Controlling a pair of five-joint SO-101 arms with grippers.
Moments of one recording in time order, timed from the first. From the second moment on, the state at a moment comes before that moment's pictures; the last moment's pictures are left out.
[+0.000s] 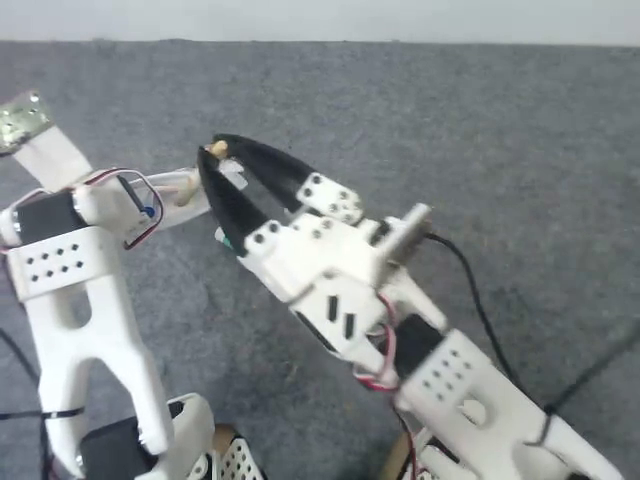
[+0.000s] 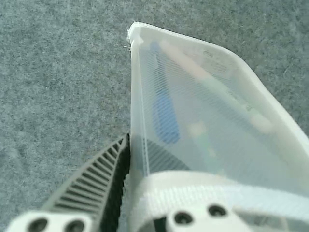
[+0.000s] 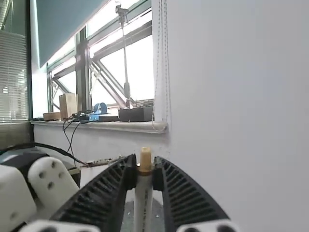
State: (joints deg) left arm -25.1 -22.1 18.2 82.0 21.7; right arm -50.2 -43.2 49.0 -18.3 -6.4
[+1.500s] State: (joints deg) left arm -27.3 -22.1 18.2 81.9 21.7; right arm -51.3 -26.5 55.6 -27.1 -4.0
